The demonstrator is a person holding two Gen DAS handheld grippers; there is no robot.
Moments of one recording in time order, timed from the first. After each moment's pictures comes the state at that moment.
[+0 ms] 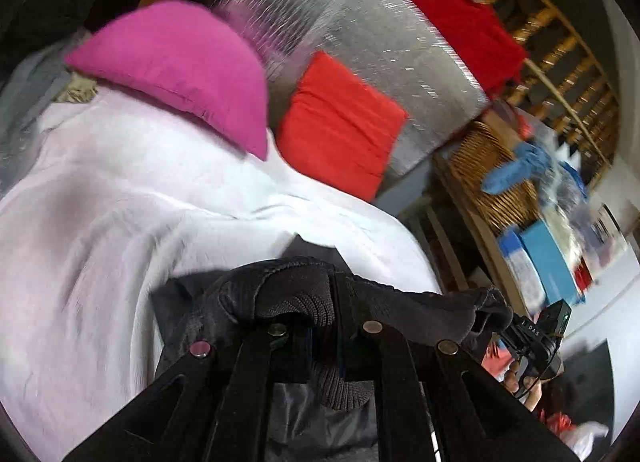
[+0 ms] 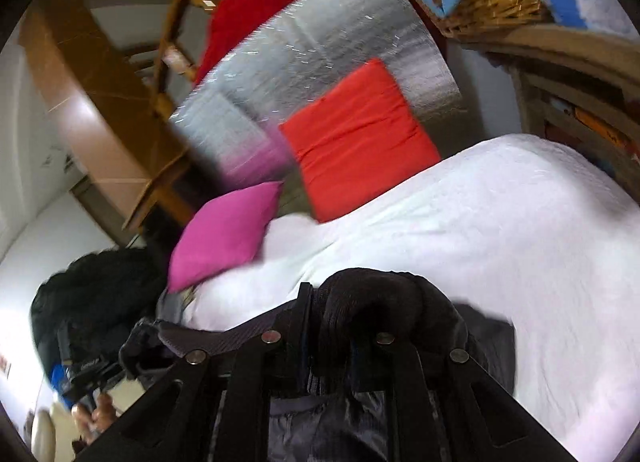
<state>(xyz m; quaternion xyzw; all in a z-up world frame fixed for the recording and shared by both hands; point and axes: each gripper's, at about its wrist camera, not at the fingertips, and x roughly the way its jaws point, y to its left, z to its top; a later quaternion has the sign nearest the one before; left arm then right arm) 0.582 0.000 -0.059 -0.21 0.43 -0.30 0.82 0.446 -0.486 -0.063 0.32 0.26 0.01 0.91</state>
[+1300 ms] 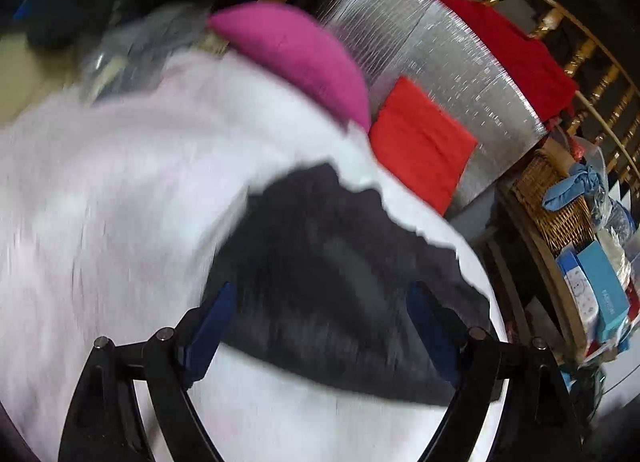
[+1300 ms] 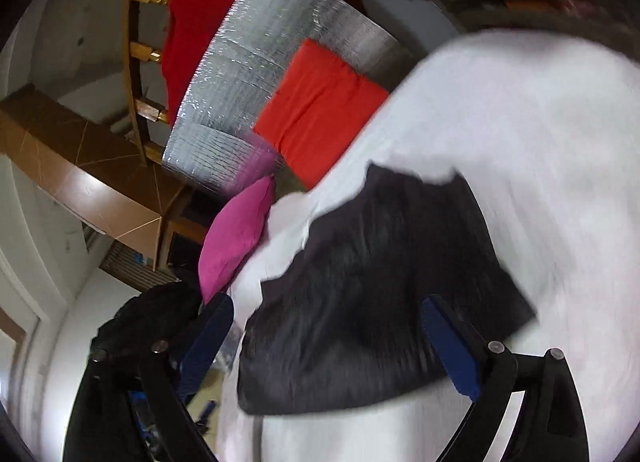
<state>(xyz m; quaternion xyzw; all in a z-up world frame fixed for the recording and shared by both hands) 0.413 0.053 -0.155 -0.25 0.40 -0.16 0.87 0.306 -0.491 -0.175 0.49 0.24 0.04 0.84</state>
